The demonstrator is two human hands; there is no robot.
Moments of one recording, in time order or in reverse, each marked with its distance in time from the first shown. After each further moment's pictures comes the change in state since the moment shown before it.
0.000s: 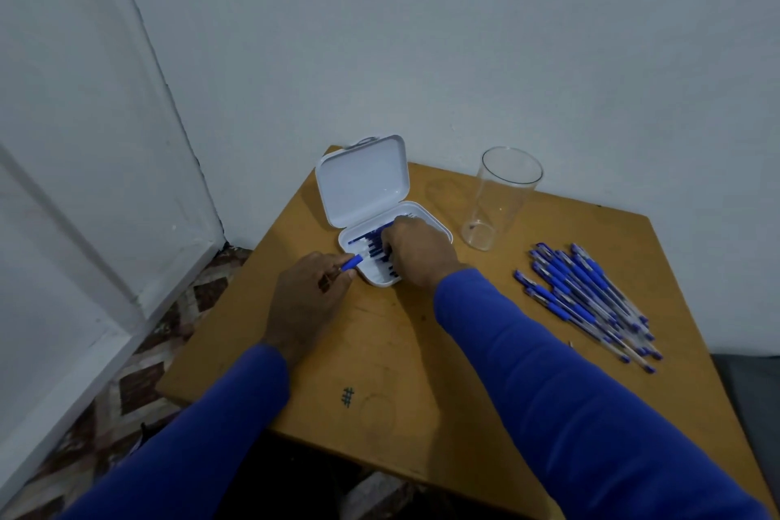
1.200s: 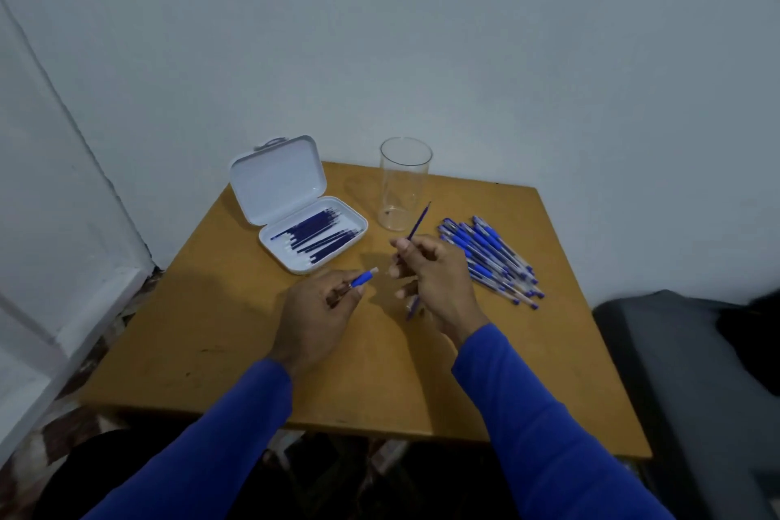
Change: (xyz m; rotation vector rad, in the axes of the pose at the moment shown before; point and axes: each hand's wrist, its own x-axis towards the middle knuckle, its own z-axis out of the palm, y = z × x) left_hand -0.048 0.089 0.051 -0.257 -0.161 0.142; right_hand -0.164 0.041 -0.028 1.395 0.448 0.428
